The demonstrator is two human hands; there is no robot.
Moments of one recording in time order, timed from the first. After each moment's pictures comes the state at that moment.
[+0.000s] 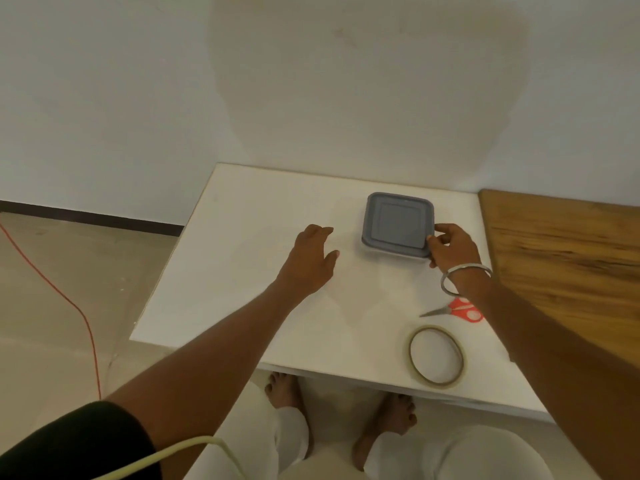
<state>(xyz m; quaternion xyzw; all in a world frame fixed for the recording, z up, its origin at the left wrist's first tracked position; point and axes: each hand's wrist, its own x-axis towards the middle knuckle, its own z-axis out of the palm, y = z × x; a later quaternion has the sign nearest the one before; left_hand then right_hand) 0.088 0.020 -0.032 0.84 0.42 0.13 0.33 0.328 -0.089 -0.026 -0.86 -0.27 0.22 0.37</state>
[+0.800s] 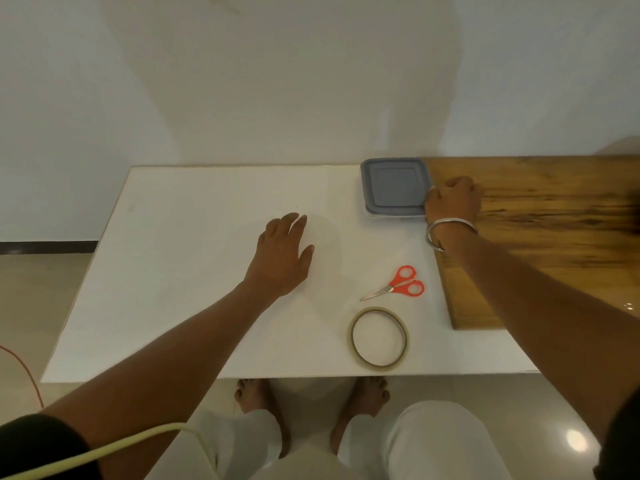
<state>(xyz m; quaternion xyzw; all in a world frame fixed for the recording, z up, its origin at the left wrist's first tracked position) 0.145 -0.007 -0.041 0.92 0.35 0.05 0.18 0.411 -0.118 -0.015 -0.92 -0.19 0.03 0.33</state>
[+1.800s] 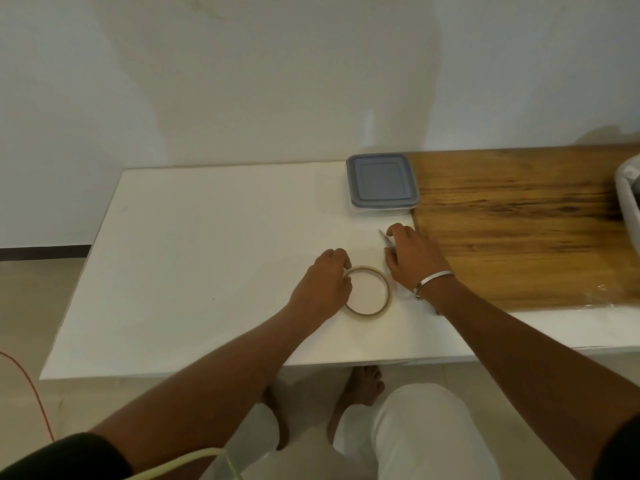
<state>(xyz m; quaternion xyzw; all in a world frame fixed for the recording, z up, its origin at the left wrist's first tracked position) 0.180 -0.092 -0.039 0.88 0.32 0.02 0.35 0.357 -0.179 -0.053 -0.86 -0.50 0.05 0.10</state>
